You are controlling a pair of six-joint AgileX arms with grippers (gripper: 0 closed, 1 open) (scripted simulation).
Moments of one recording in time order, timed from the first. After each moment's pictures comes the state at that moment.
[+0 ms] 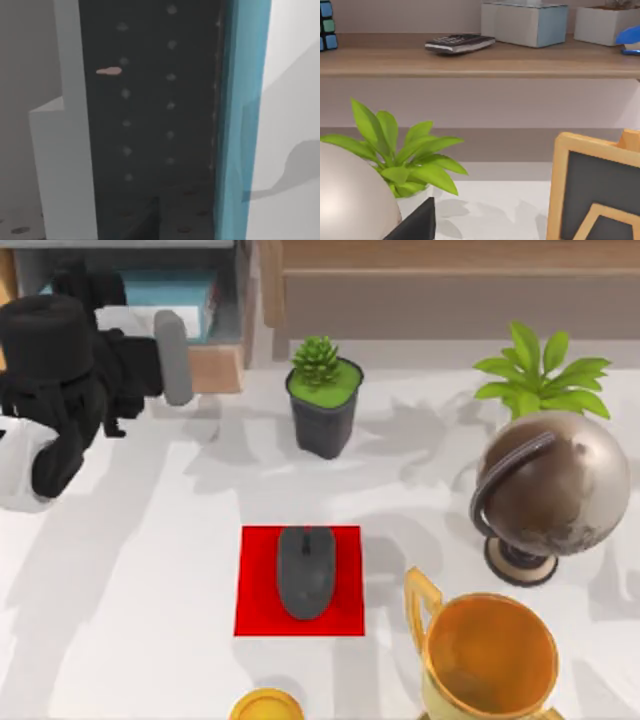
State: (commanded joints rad) left arm -0.21 1.88 0.85 0.77 -0.16 1.54; right arm 0.00 0.00 0.00 0.00 0.00 0.00
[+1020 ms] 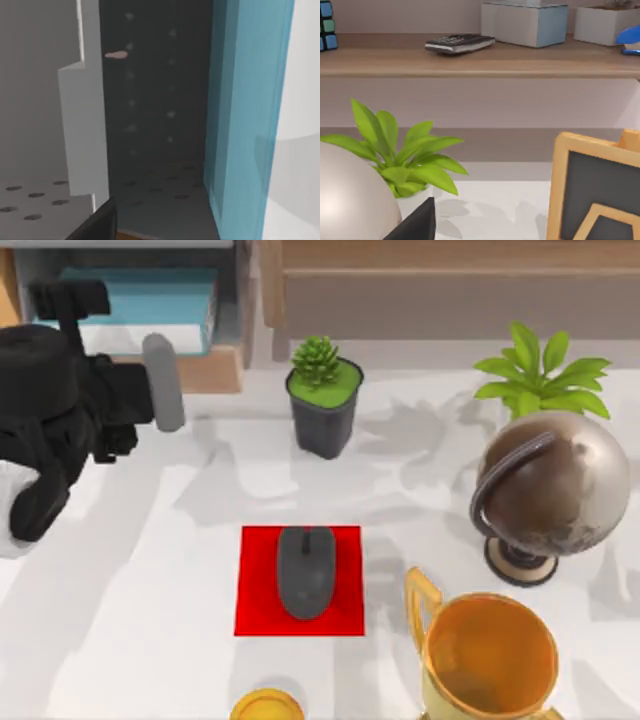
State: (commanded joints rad) left arm -0.24 1.74 0.69 0.81 -0.18 1.53; right arm 0.00 0.00 0.00 0.00 0.00 0.00
